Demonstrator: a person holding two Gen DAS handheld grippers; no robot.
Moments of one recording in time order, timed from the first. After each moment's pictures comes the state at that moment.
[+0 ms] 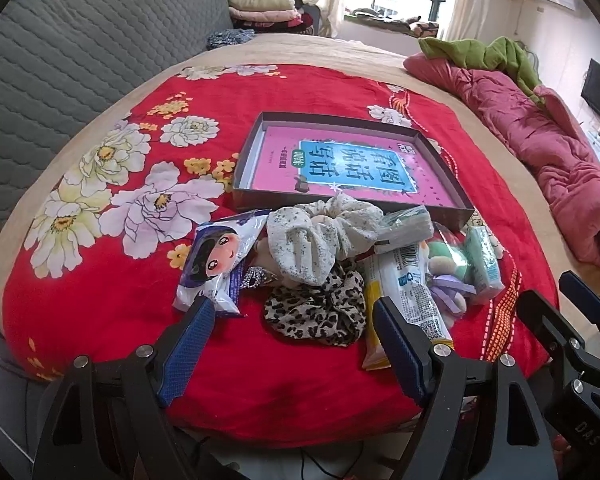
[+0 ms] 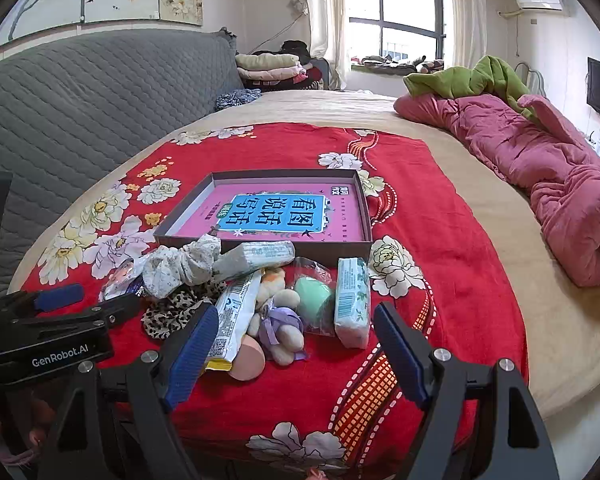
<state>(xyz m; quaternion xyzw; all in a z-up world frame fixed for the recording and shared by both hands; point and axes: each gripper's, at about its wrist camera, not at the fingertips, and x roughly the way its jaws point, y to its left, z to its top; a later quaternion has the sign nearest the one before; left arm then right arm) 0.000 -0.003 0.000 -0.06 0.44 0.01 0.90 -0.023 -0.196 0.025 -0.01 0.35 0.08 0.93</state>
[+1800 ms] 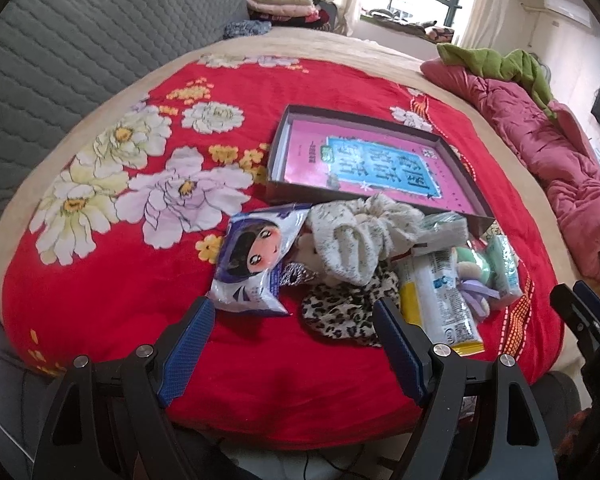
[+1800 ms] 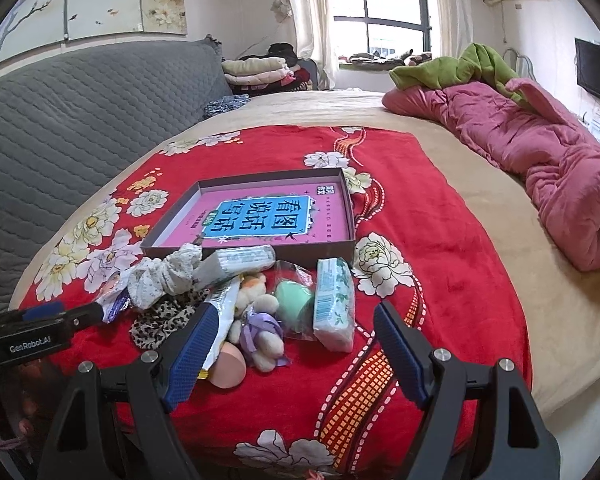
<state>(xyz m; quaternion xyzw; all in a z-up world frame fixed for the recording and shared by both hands) 0.003 0.034 -0.012 -0.08 0.45 0.03 0.89 -0.013 -0.220 0.019 0.02 0.35 0.07 0.93</state>
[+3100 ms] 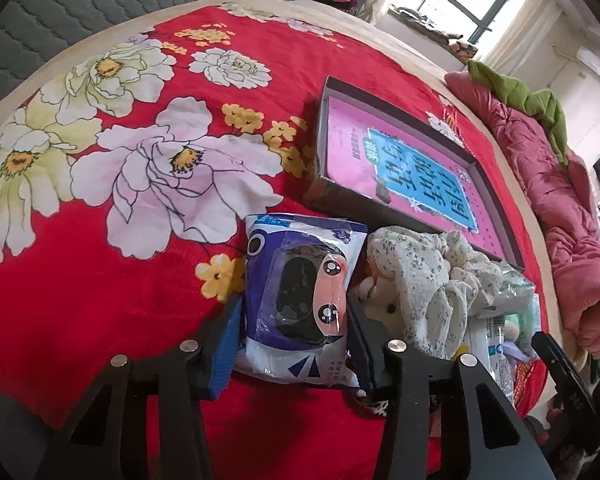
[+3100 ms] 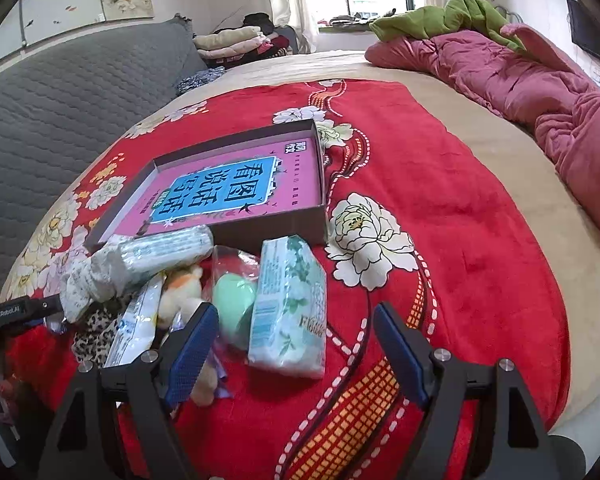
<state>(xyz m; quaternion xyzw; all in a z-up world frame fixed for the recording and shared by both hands) 0.078 0.091 -0.072 -0.20 0.48 0.00 0.86 0.054 -0.251 -0.042 0.06 0.41 0.05 0.91</state>
